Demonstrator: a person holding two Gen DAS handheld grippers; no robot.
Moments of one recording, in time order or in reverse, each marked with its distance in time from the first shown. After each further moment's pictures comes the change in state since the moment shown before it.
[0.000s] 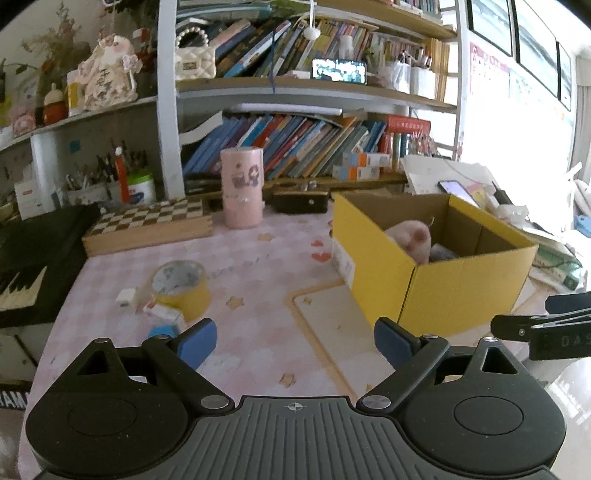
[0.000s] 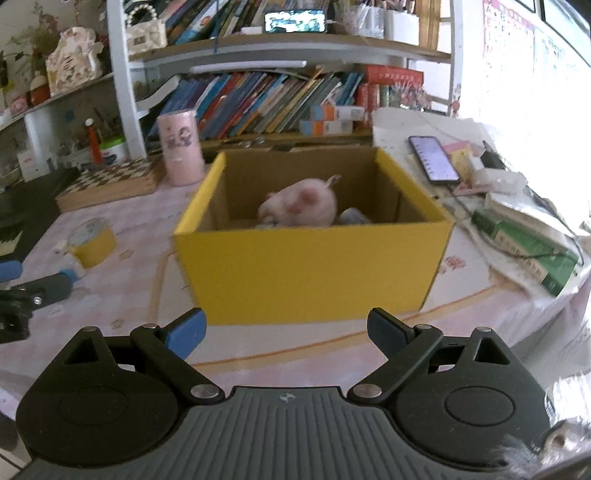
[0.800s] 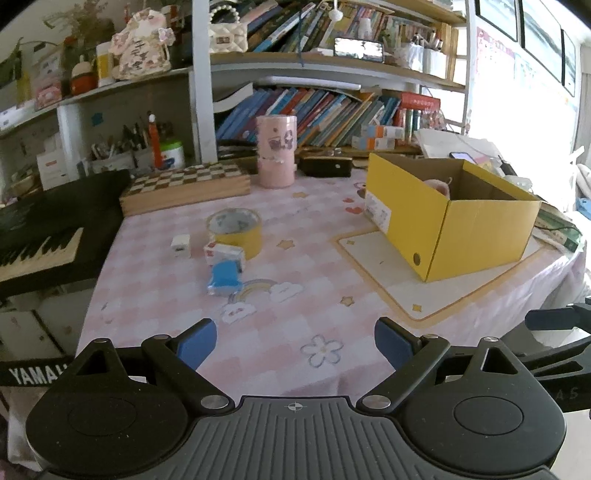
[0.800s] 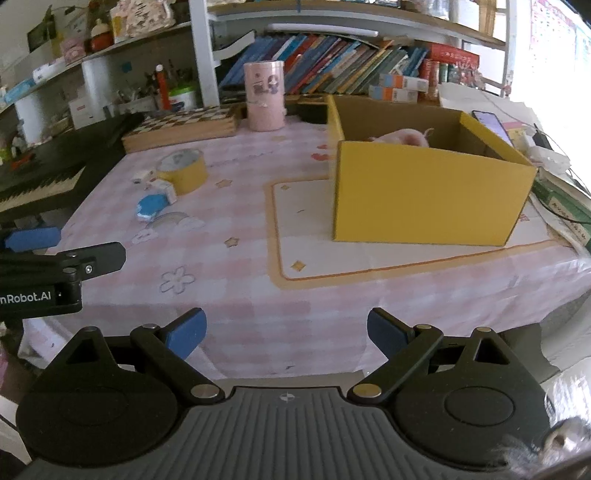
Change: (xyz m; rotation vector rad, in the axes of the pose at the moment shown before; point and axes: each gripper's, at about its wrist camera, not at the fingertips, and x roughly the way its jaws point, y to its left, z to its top) left arm -0.047 0.062 -0.045 0.001 0.072 0.010; right arm -0.023 0.109 -0.058 -0.069 0.098 0.093
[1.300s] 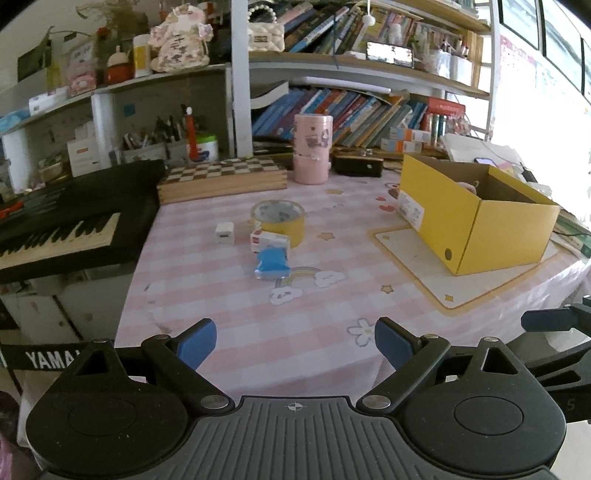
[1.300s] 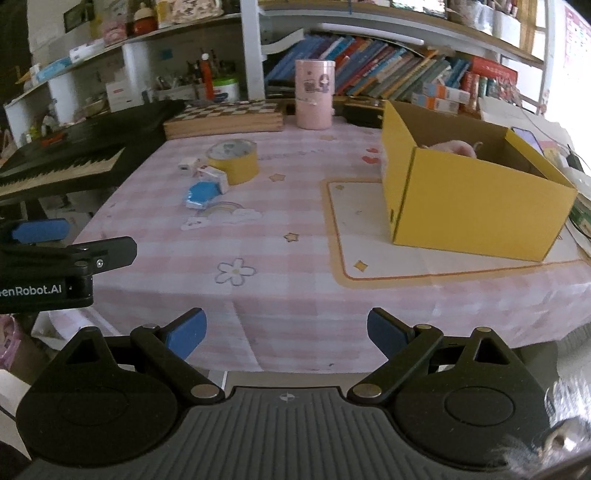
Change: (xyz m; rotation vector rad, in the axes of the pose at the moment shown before) left arm -0.020 0.033 -0.014 -0.042 -0.004 0.060; right arm 0.002 0.045 -0.004 -0.079 -0.001 0.067
